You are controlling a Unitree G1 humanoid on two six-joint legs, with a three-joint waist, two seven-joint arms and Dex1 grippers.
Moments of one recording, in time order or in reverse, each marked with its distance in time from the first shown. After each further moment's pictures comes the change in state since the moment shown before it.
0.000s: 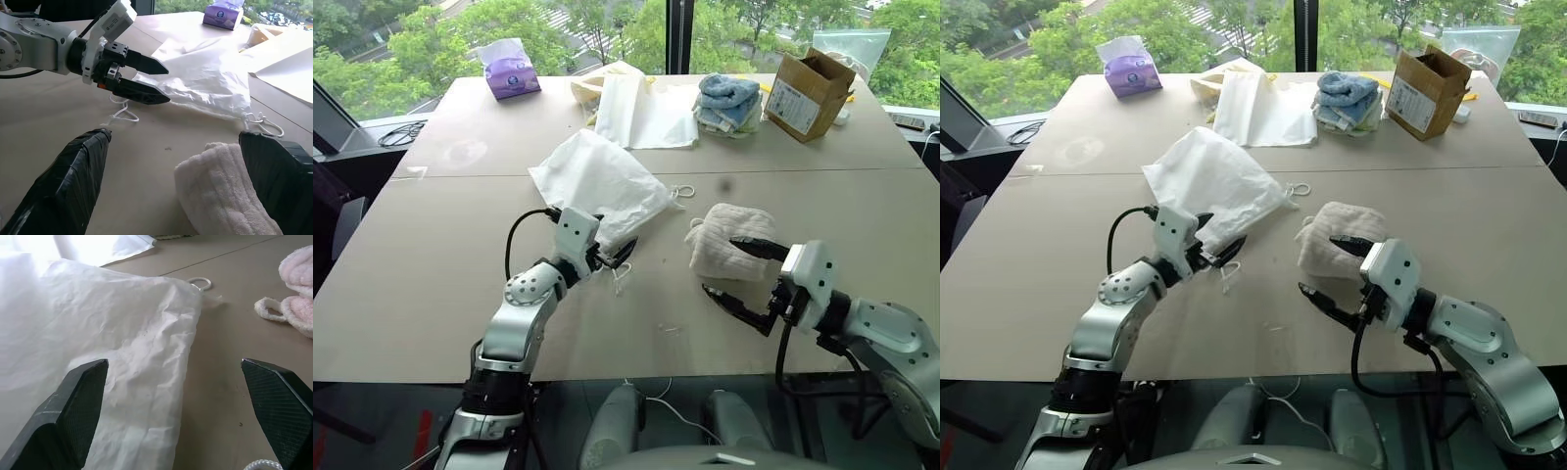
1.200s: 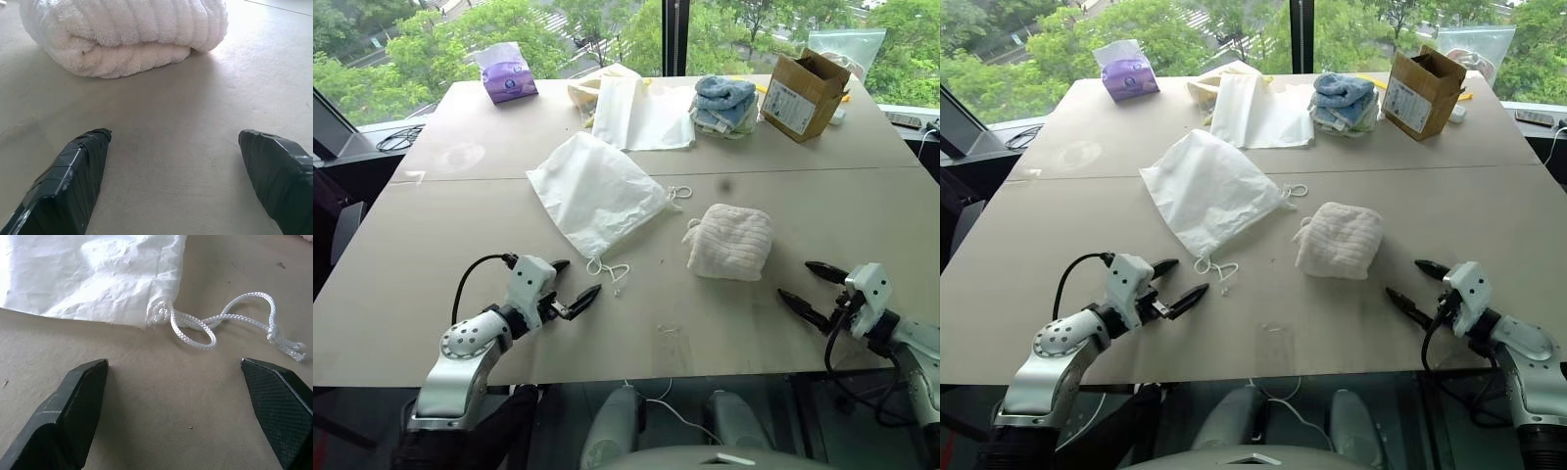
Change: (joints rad) left arm 0.328 0.176 0.134 -0.037 -0.102 -0.105 -0.203; right arm 0.050 0.024 -0.232 0.800 -0.087 -0.490 0.290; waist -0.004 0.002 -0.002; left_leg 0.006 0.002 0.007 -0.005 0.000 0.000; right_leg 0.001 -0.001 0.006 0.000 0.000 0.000
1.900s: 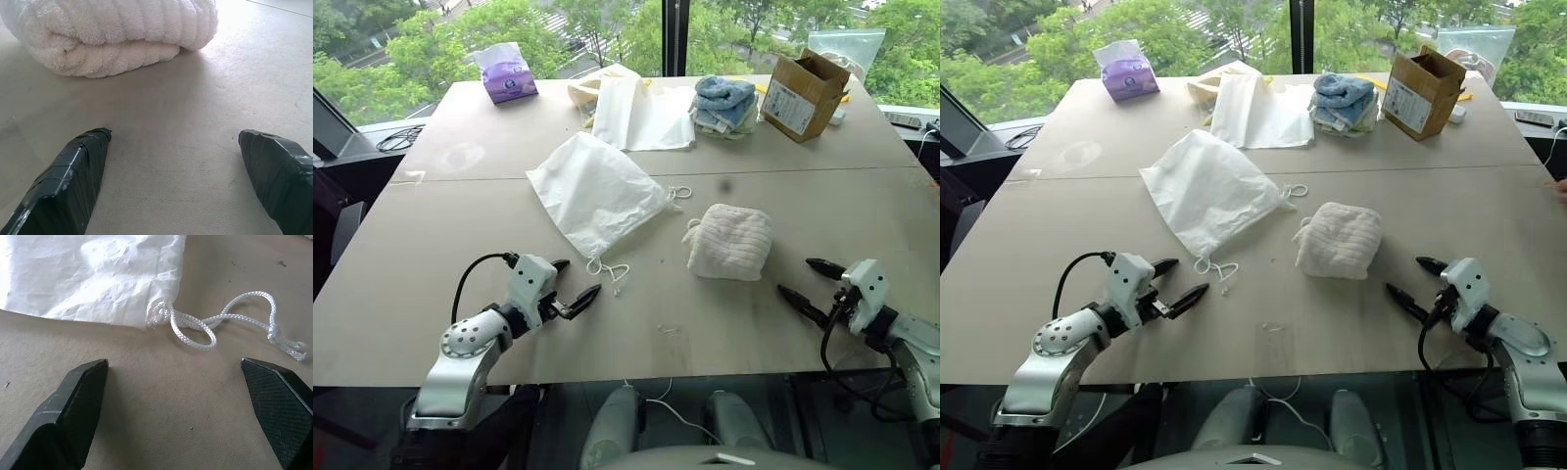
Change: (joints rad) left arm -0.006 0.007 -0.003 -0.009 0.016 0.019 0.002; right arm -0.018 -0.002 0.007 -0.001 -0.031 0.019 -0.041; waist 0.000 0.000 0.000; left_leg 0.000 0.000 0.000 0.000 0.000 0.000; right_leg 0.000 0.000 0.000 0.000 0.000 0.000
